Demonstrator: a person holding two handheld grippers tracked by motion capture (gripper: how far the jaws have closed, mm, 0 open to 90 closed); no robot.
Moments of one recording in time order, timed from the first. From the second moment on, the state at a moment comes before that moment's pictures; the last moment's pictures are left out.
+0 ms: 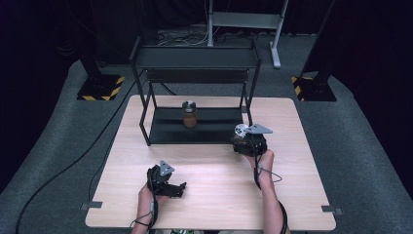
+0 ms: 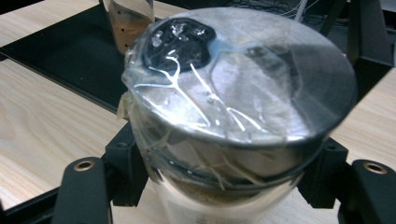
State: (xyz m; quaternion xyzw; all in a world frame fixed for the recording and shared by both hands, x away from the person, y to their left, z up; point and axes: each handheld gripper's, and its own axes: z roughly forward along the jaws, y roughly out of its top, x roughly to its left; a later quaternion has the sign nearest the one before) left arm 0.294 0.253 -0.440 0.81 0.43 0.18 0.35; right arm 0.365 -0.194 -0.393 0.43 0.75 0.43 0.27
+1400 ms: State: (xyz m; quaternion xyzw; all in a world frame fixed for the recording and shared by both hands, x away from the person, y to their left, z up) left arm 0.294 0.253 -0.440 0.81 0.43 0.19 0.35; right arm 0.398 -0.169 -0.388 0.43 0.76 0.42 0.27
